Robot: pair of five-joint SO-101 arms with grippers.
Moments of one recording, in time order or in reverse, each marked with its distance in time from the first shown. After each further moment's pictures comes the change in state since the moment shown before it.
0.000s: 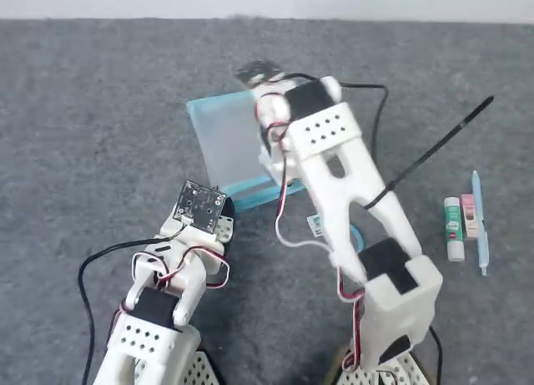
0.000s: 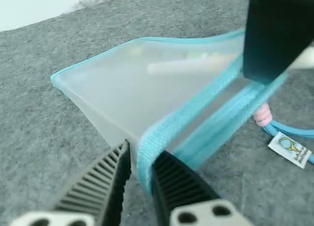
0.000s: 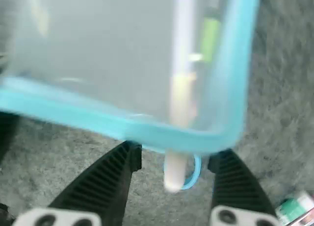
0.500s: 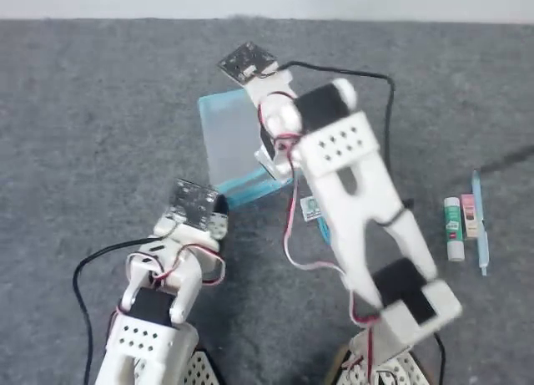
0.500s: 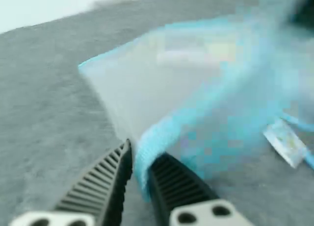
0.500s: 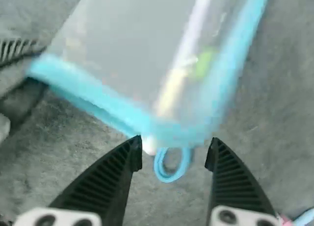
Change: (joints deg) left arm -5.5 -0.1 0.1 -1.1 -0.1; right arm -0.4 -10.8 -0.4 0.0 5.5
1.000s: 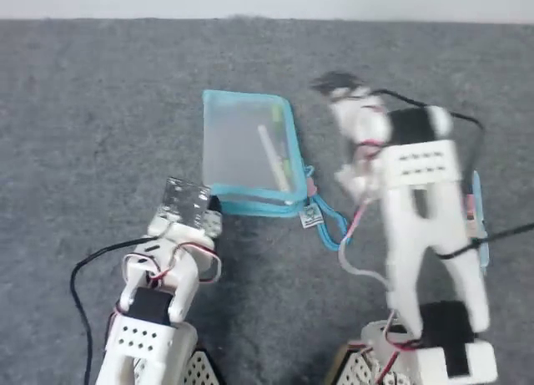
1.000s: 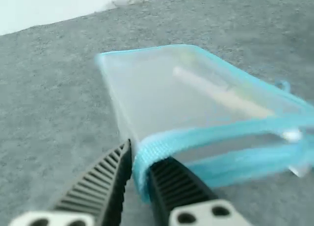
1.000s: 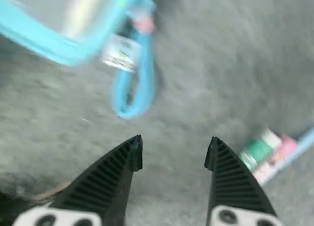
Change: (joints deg) left arm -1.0 0.1 0.4 -0.4 -0.7; right arm 20.3 -15.3 26.3 -1.4 9.8
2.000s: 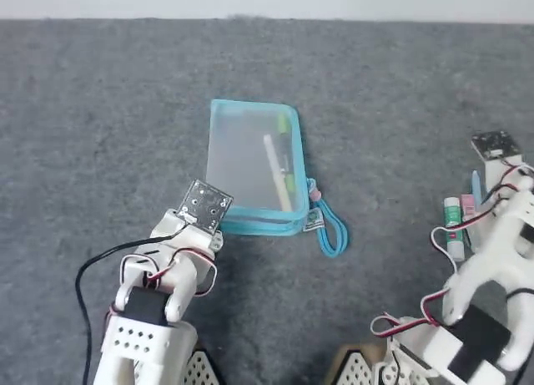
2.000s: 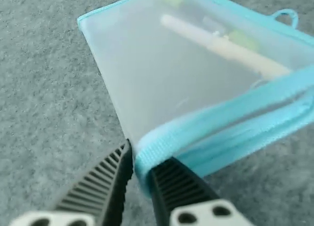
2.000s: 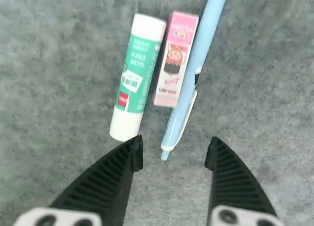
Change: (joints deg) left arm 0.3 -0.1 -4.7 17.4 -10.4; right arm 46.8 -0.1 28.7 -31.5 22.9
